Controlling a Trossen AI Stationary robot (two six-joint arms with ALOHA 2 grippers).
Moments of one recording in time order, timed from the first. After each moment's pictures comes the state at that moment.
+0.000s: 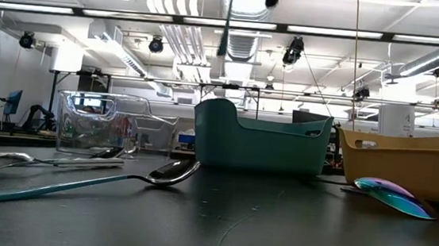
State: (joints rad) left arm 0.10 0.98 0.63 0.43 -0.27 0.61; right arm -0.14 1.54 1.38 0.04 0.22 -0.11
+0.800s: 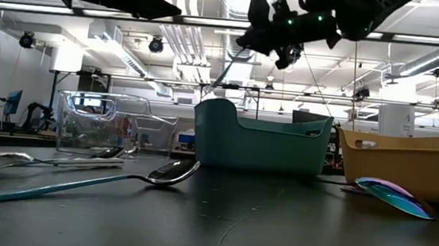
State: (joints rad) left arm 0.48 0.96 0.61 0.48 -0.03 0.50; right arm -0.41 1.54 1.00 0.57 0.13 0.26
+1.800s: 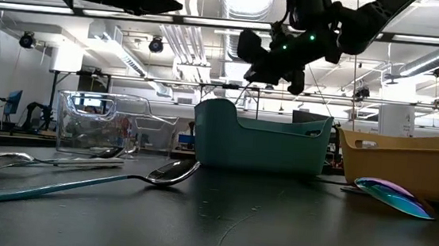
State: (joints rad) left arm 0.48 0.97 0.61 0.51 -0.01 0.40; right arm -0.28 1.63 0.90 0.55 0.58 0.36
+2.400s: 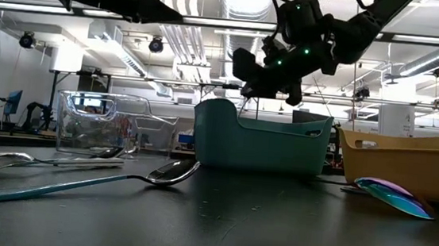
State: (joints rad) left arm 0.48 0.97 0.61 0.42 -0.02 0.35; right arm -0.28 1.70 0.90 0.53 0.58 0.33
